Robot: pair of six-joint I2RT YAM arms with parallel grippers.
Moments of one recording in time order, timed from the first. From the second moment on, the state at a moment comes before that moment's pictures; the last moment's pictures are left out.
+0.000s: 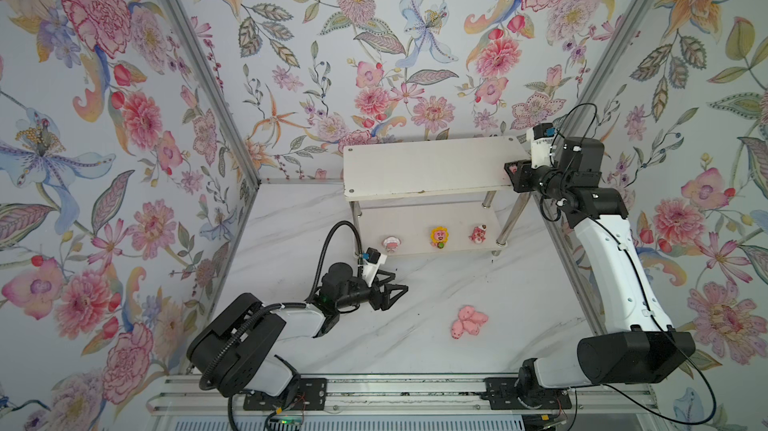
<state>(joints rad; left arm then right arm) -0.63 1.47 0.37 0.83 0.57 -0.37 0.03 1.45 1.65 -0.63 -0.28 -0.02</state>
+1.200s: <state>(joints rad) -0.63 1.47 0.39 0.83 0.57 -0.37 0.03 1.32 1.36 -0.30 -0.31 -0.12</state>
